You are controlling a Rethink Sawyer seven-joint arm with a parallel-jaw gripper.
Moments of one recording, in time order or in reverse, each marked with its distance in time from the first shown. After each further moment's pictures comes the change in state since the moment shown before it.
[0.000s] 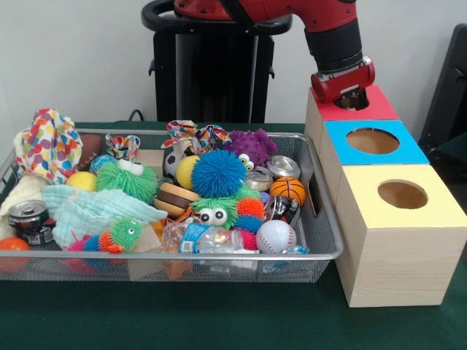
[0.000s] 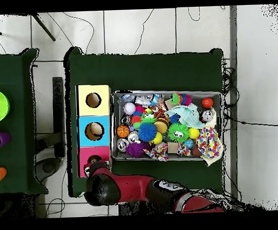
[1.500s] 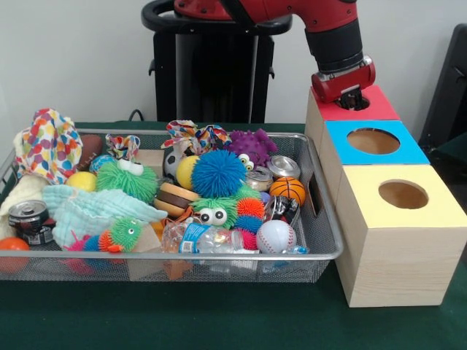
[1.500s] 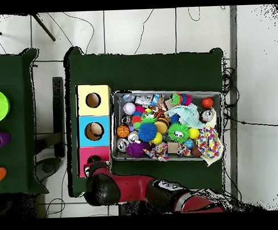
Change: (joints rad) arm 0.003 0.000 0.000 0.000 0.000 0.000 0.000
